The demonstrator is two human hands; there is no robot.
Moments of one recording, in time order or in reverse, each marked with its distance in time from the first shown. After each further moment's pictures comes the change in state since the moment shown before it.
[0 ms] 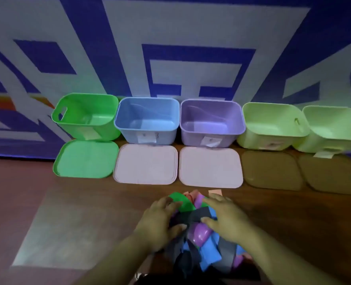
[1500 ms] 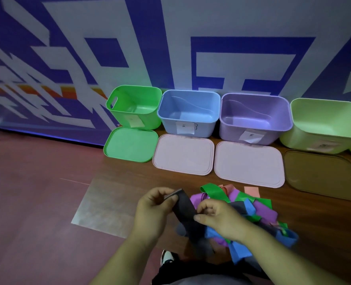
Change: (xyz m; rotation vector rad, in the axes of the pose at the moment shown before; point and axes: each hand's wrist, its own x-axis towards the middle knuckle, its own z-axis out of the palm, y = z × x) left_hand -0.081 0.007 -0.053 -1.183 0.637 -0.429; right_hand 0.003 -0.097 0.034 0.857 -0.254 -0.131
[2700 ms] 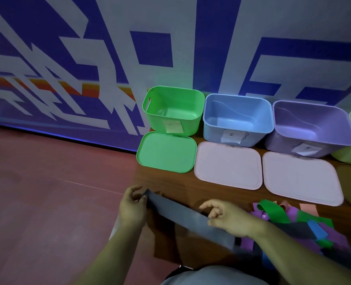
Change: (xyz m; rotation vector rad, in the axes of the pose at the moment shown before) left_hand 0.149 -0.046 -0.217 0.187 0.327 -0.148; right_hand 0.124 -0.058 0.098 -0.213 -0.141 0.147
